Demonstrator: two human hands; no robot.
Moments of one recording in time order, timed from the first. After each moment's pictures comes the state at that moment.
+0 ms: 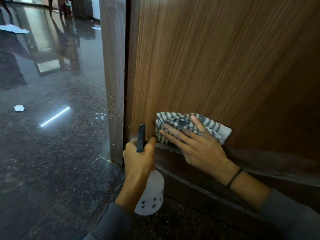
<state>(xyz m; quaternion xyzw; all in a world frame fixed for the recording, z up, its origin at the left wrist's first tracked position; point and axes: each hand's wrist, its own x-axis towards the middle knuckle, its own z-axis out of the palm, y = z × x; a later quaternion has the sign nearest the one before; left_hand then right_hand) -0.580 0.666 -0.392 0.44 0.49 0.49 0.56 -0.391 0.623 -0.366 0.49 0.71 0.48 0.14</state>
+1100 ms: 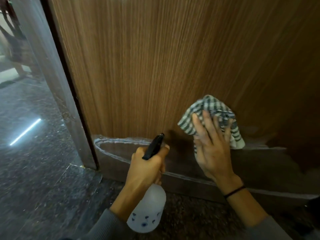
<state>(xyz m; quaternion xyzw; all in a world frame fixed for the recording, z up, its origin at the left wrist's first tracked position) -0.516 0.603 -0.383 0.56 0.39 0.28 0.67 -0.328 0.525 -0.387 0.67 0.59 0.36 -0.28</state>
